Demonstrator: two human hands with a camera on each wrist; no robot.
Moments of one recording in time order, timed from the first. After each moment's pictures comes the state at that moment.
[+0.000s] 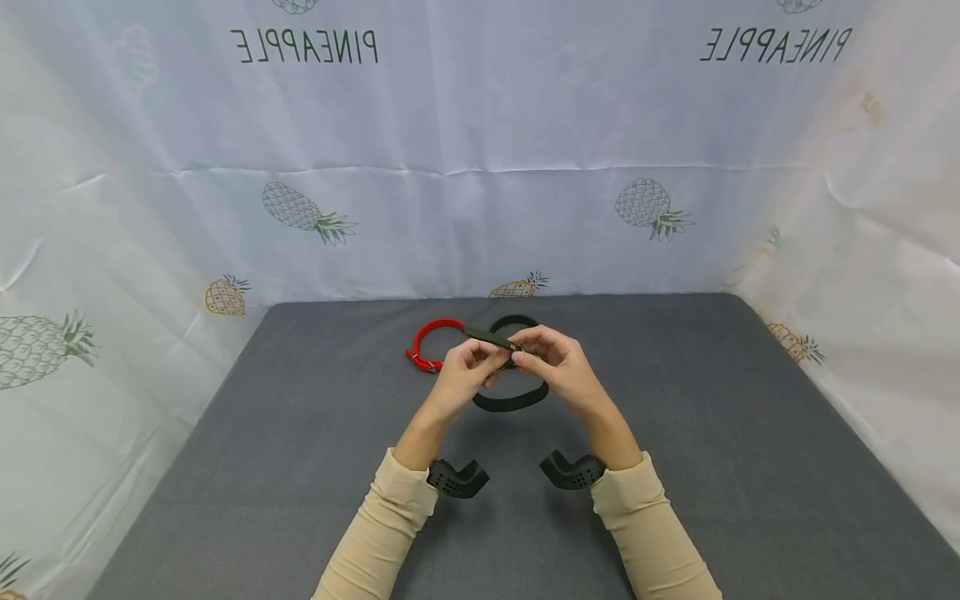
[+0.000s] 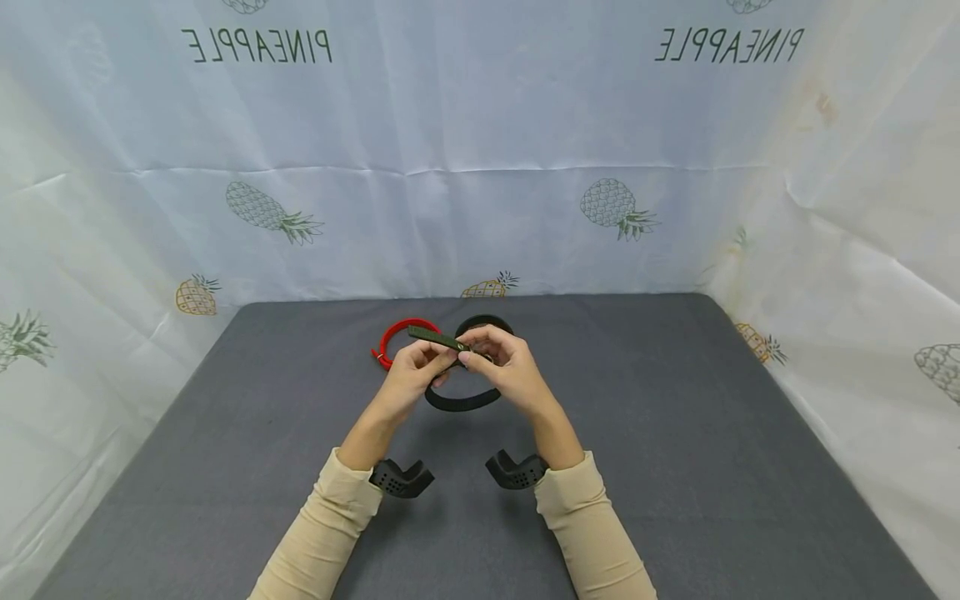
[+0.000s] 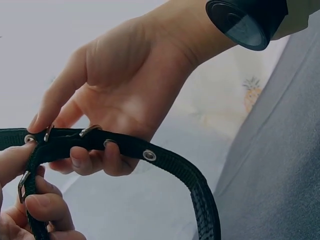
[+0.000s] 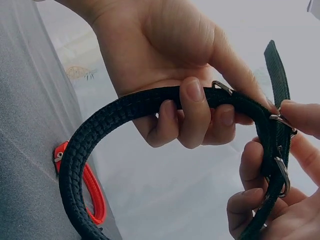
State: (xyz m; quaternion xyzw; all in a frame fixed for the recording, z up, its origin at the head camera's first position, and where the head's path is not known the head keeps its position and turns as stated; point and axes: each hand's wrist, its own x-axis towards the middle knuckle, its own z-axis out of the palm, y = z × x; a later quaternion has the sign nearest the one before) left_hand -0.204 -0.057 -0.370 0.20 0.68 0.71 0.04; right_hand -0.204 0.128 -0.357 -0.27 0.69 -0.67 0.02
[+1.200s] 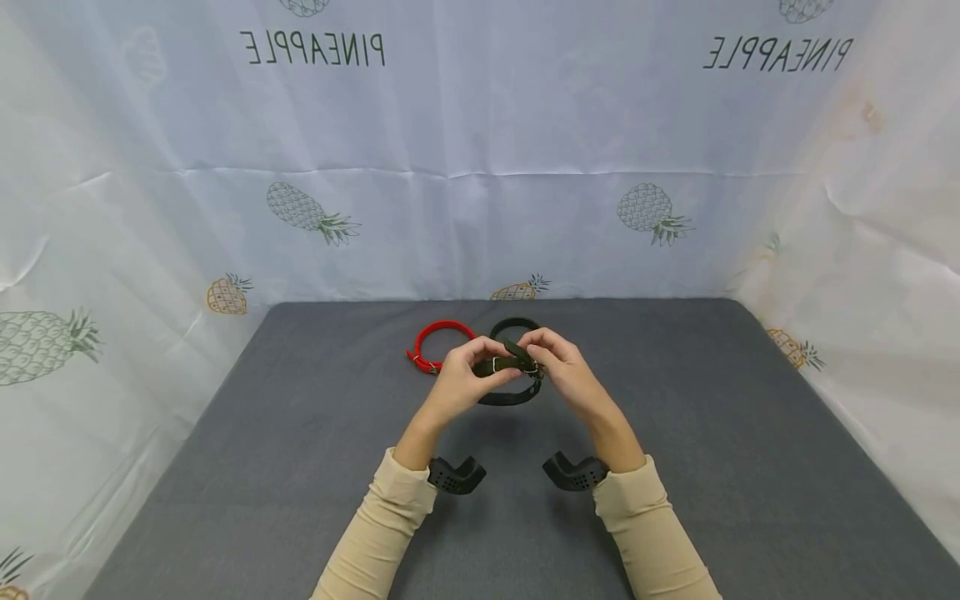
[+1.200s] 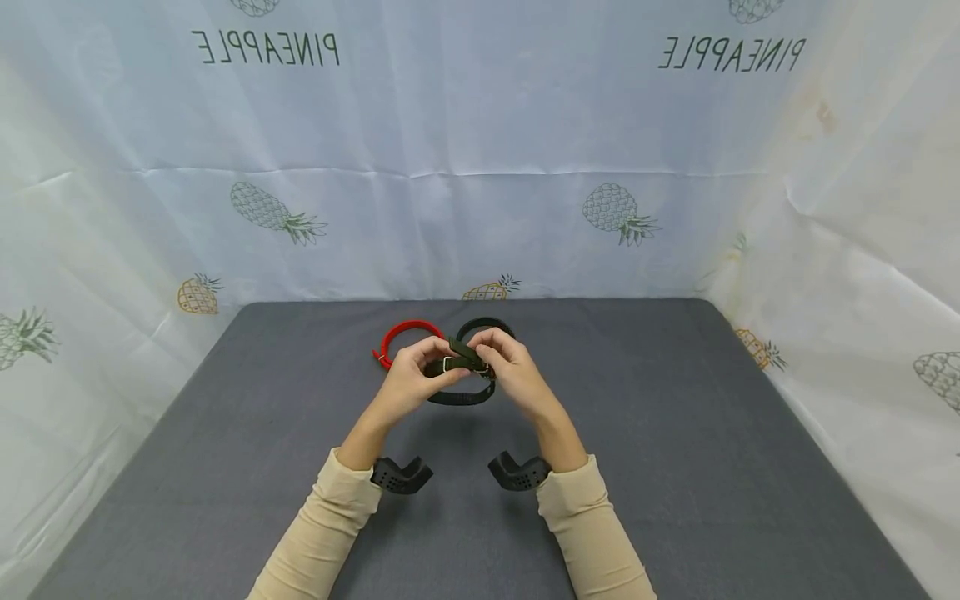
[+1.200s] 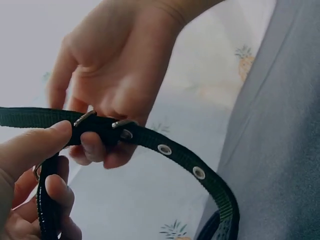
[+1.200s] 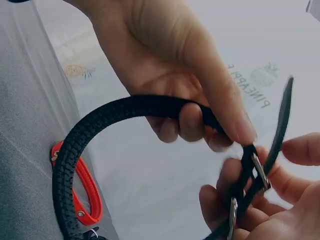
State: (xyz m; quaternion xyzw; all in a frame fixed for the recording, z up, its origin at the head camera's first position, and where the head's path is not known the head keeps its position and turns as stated) left_hand -0.206 -0.062 -0.371 0.25 0.75 0.61 -0.02; right_hand -0.203 0.125 -0.354 -0.20 0.74 -0.64 0.05
